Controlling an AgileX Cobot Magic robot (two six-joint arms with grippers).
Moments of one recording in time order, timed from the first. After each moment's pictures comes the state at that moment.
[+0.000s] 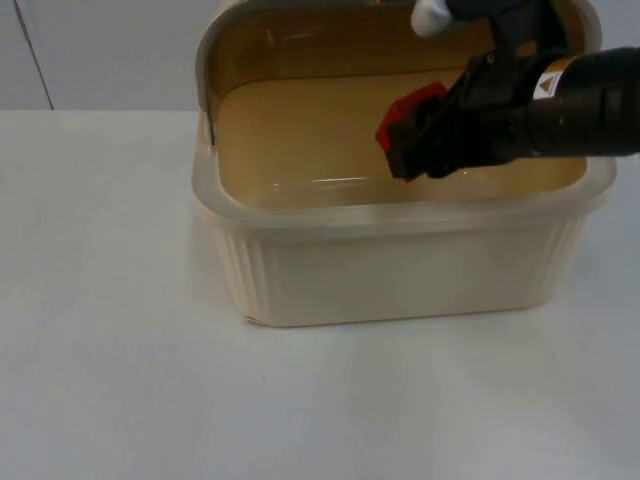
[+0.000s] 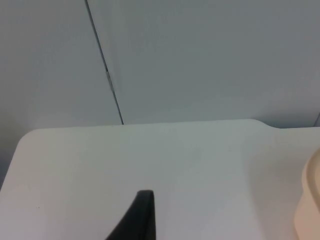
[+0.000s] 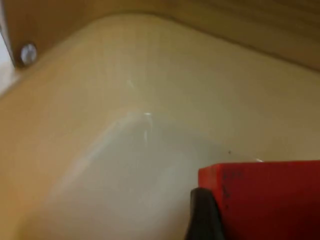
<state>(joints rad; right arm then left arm) 0.57 1.87 -0.98 0.14 -0.34 -0.26 -0.18 1.24 -1.11 0.38 0.49 -0.40</state>
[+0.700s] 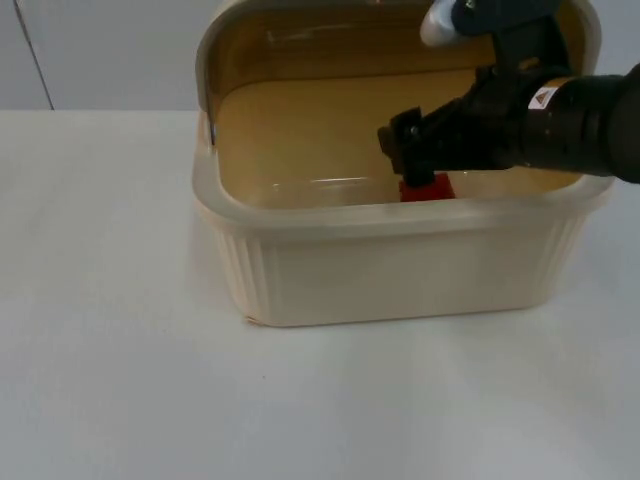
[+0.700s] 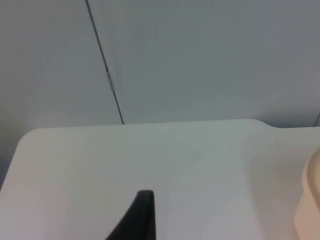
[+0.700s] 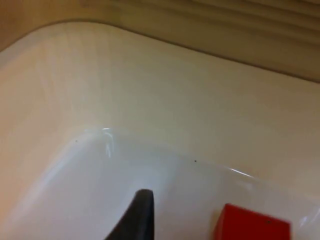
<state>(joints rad) 0.57 1.92 -0.98 0.34 -0.45 -0.38 -0.18 1.24 -1.11 0.38 0.49 -0.40</state>
